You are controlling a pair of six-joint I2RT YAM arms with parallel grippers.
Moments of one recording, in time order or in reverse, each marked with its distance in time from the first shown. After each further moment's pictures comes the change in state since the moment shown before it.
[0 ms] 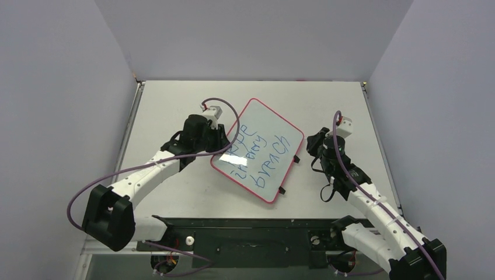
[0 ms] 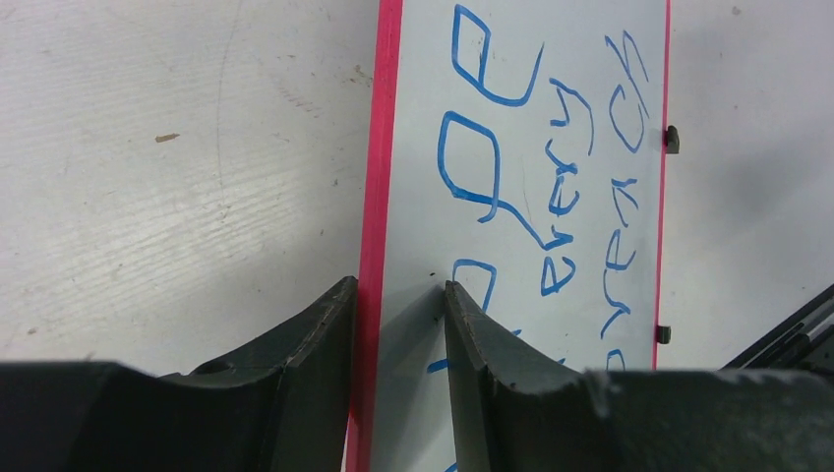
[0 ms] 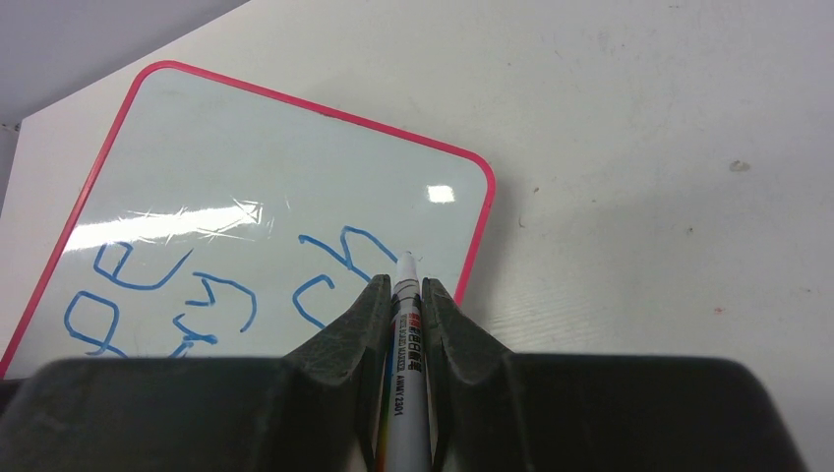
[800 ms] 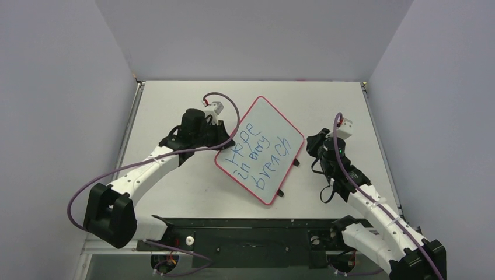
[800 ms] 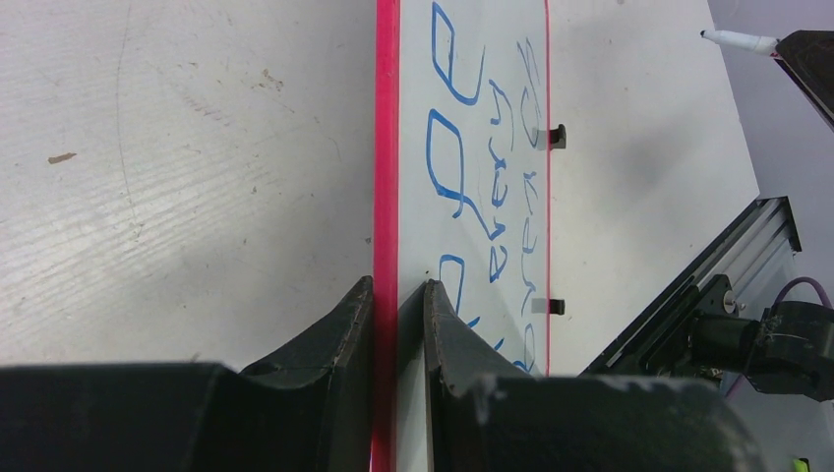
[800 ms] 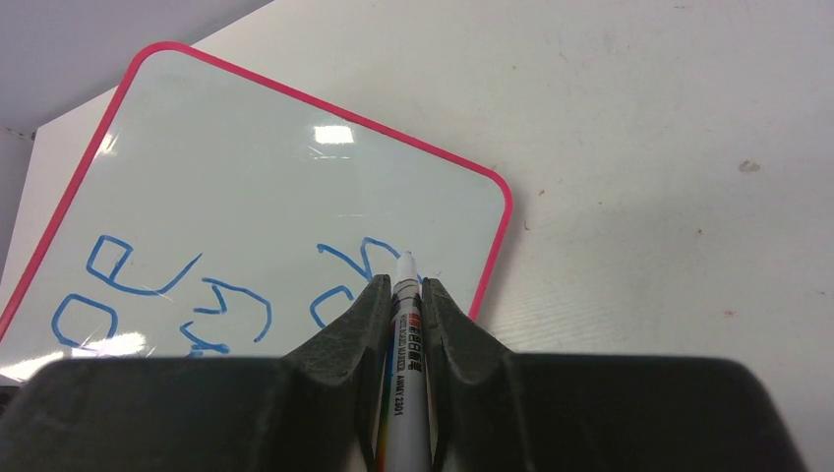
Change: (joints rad) left arm 0.028 0.030 0.074 -0.039 0.175 -0.030; right arm 0.000 -0.019 -0.025 0.035 -0.001 0.009
